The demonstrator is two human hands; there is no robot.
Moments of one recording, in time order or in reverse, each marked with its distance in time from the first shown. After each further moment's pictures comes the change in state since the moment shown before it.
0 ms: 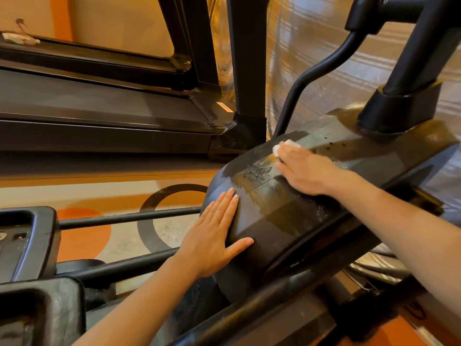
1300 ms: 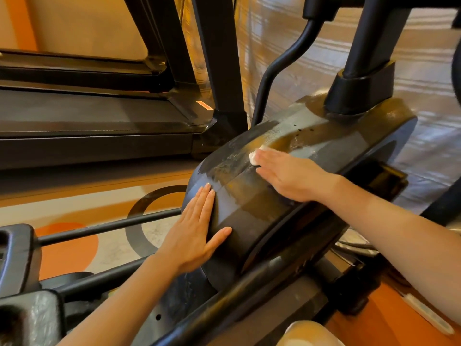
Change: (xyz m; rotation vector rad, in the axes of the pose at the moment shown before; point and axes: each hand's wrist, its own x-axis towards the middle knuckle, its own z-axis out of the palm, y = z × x) left_hand 0.000 0.003 -0.002 -0.035 -0.017 -0.029; right_hand -0.062 -0.008 -0.004 0.077 -0.015 -0.138
